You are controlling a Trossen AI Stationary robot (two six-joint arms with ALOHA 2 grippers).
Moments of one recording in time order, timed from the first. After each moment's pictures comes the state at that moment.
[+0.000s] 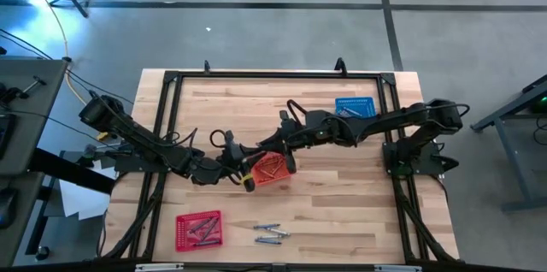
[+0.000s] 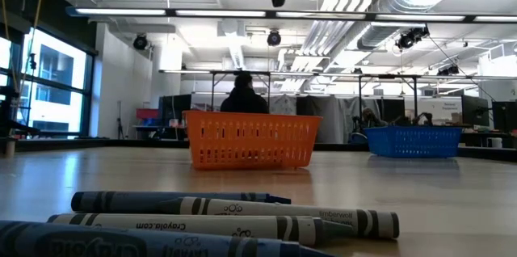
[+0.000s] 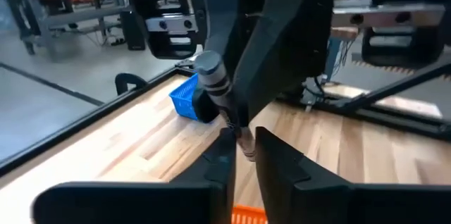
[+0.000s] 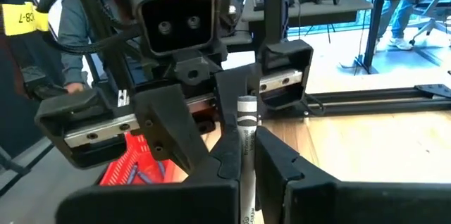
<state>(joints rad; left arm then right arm) -0.47 1.41 0.81 0.40 -0.90 -0.21 0.05 1.60 1.10 0.34 -0.09 0.11</state>
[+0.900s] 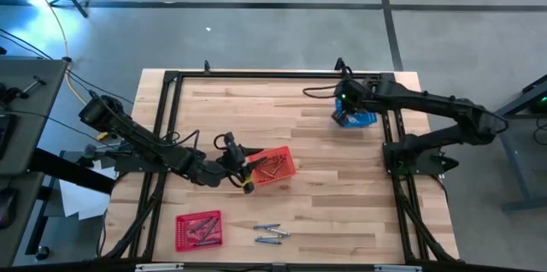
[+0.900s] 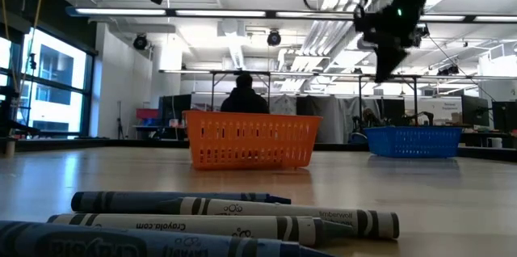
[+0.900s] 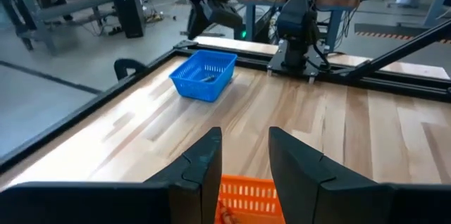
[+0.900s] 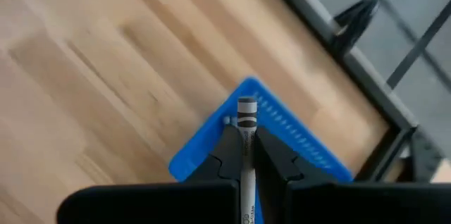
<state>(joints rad) -0.46 1.41 0.81 0.26 -0.87 -0.24 -0.39 1.23 1.00 -0.94 0.39 0.25</state>
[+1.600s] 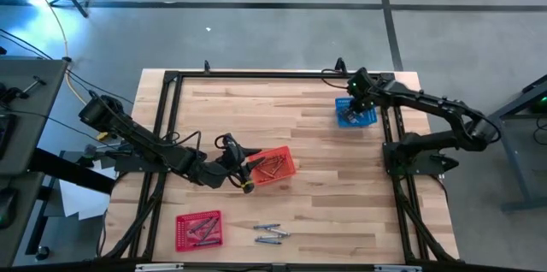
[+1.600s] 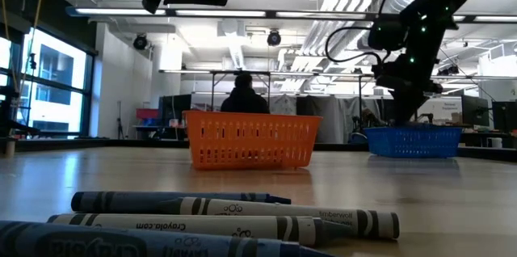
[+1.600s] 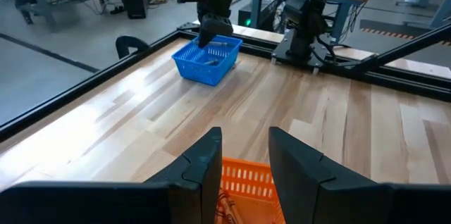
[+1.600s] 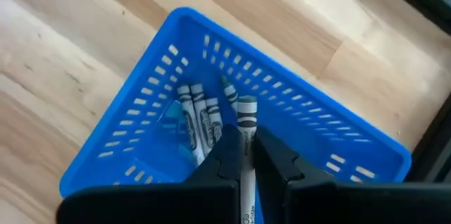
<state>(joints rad) -0.46 1.41 0.81 0.18 -0.87 -0.37 -0.76 1.22 0.70 -0.67 0.13 0.15</state>
